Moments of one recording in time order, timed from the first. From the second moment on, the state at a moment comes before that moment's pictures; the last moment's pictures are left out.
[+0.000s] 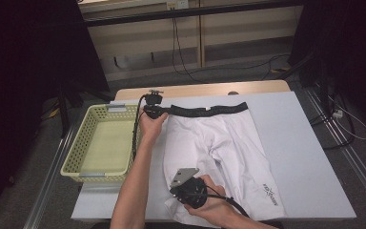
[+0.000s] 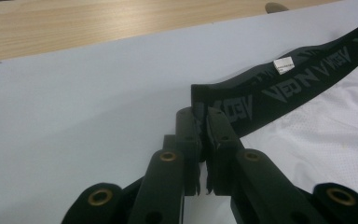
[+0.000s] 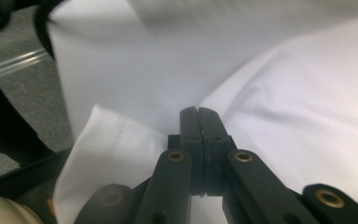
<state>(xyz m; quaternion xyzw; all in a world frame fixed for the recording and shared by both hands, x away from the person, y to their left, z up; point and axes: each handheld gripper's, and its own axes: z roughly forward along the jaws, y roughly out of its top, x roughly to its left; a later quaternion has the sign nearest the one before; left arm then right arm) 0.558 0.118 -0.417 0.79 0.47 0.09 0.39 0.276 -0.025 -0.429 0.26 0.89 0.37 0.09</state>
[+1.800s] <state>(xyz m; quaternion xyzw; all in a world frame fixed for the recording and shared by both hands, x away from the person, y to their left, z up) 0.569 0.123 -0.403 0.77 0.48 0.09 0.41 0.270 -0.033 -0.400 0.29 0.85 0.45 0.04</state>
